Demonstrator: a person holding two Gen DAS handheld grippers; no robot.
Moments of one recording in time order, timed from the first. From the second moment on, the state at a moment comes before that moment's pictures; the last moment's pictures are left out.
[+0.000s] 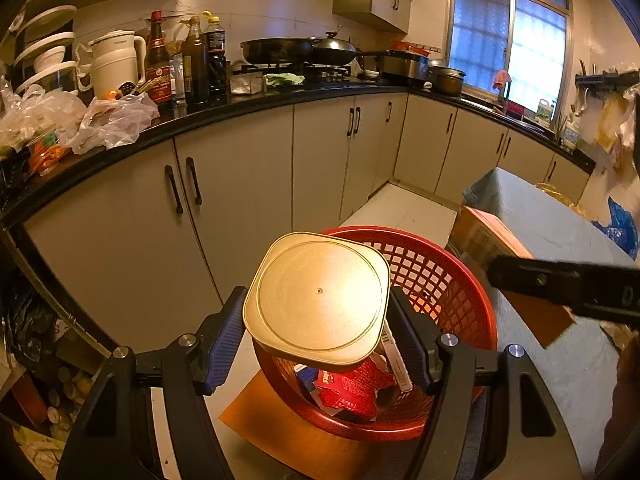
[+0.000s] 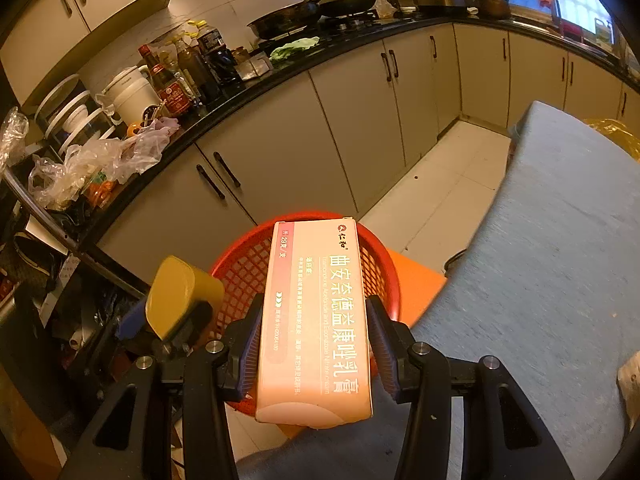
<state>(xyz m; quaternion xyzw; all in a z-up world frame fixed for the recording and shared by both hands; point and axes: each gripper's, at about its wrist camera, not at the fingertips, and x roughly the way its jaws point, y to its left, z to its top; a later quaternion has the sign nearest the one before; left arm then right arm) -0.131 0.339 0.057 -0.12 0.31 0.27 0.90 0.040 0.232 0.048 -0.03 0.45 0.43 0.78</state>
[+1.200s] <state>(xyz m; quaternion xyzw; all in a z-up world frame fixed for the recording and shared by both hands) -0.104 0.245 0.076 -0.07 0.30 0.18 0.93 0.037 0.073 0.060 0.06 0.43 0.35 0.83</state>
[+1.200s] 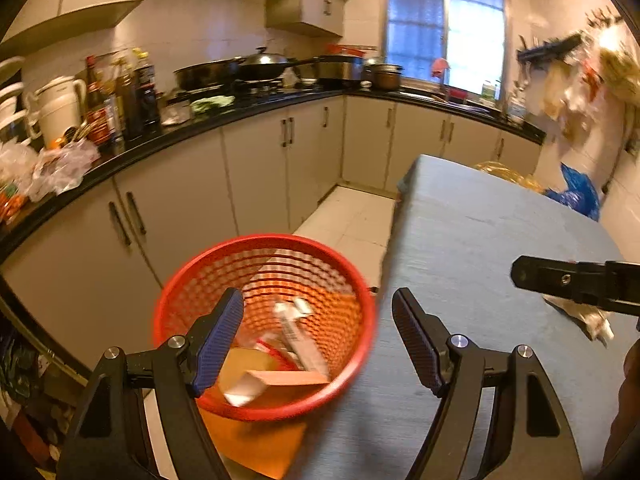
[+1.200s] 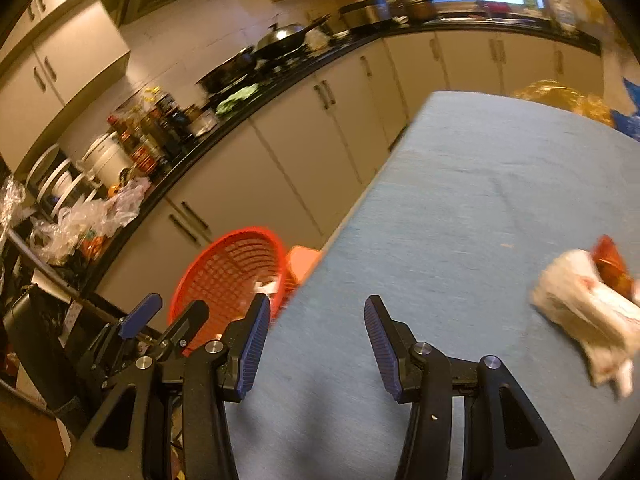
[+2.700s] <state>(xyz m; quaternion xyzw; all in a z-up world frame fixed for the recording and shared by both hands) 0.010 0.061 0.069 -0.10 0.43 0.01 0.90 0.096 -0.159 0.040 0.14 0.38 0.18 0.90</state>
